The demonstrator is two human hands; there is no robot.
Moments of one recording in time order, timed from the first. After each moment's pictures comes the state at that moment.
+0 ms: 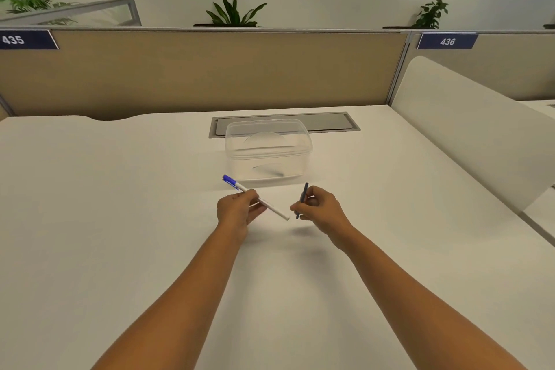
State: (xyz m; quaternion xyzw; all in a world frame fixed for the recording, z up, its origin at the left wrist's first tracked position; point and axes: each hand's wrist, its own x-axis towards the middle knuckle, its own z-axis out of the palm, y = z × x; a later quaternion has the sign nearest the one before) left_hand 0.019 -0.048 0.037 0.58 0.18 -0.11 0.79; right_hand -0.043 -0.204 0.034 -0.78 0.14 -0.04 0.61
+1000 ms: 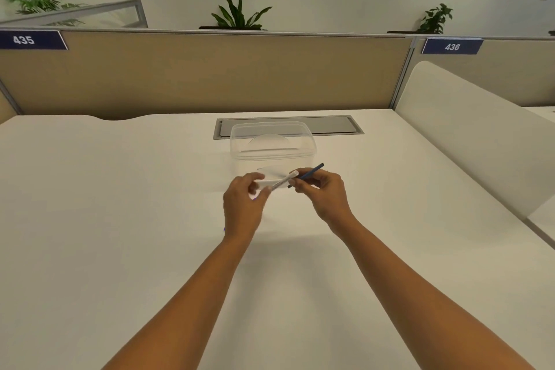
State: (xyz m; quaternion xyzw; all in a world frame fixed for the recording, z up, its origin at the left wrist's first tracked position) left_hand -0.002 -0.046 0.051 0.83 -0.09 0.14 0.54; right_hand -0.033 -0.191 0.067 -0.75 0.04 -0.19 0.64
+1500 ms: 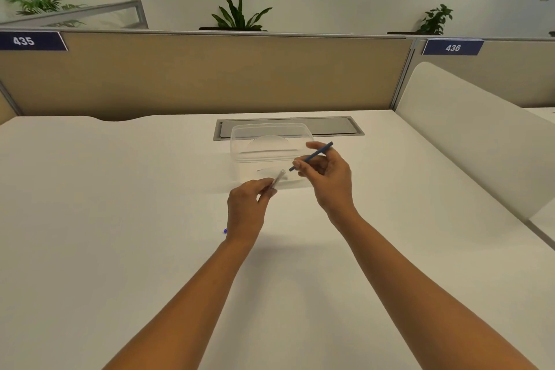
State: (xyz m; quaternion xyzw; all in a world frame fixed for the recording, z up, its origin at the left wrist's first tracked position) left_hand -0.002 -0.052 0.051 0.84 -0.16 0.19 0.49; right_hand -0.029 -0.186 0.091 -0.73 0.06 -0.26 0.63
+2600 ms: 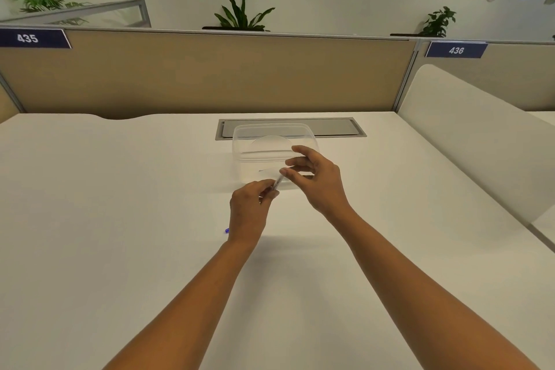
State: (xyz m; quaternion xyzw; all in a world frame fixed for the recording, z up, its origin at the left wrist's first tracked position) left_hand -0.006 -0.052 0.054 0.84 -0.16 0.18 0.49; right_hand -0.022 -0.180 0.091 -0.81 -0.01 -0.23 0.54
